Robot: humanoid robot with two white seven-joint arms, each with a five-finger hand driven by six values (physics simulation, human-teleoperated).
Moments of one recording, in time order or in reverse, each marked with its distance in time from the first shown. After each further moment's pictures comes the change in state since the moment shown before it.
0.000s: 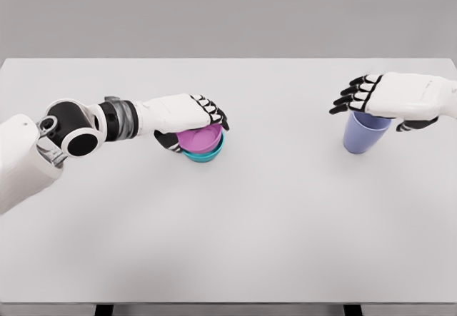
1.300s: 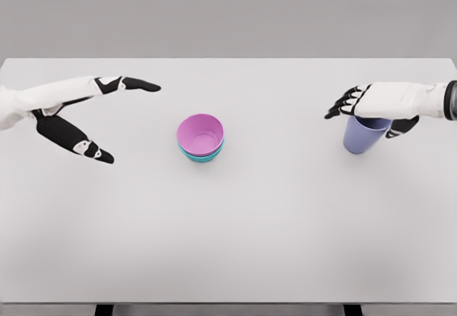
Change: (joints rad) left arm 0.123 0.453 0.160 -0.038 1.055 -0.394 0.000; right arm -0.138 0.106 0.208 0.247 -0.002 0.000 0.000
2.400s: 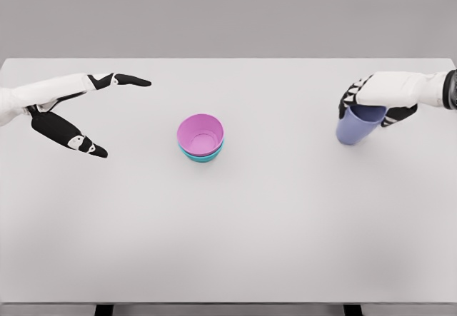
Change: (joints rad) left arm 0.006 0.002 0.006 0.046 -0.013 0.015 0.000; right arm -0.043 0.049 0.007 0.093 -0.002 0.000 0.000
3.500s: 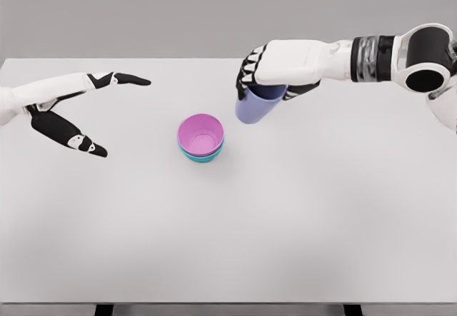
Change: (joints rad) left arm 0.000 -0.001 0.003 0.001 -0.001 0.002 0.000; right arm -0.114 0.278 -0.015 -0.156 0.000 -0.001 0.001
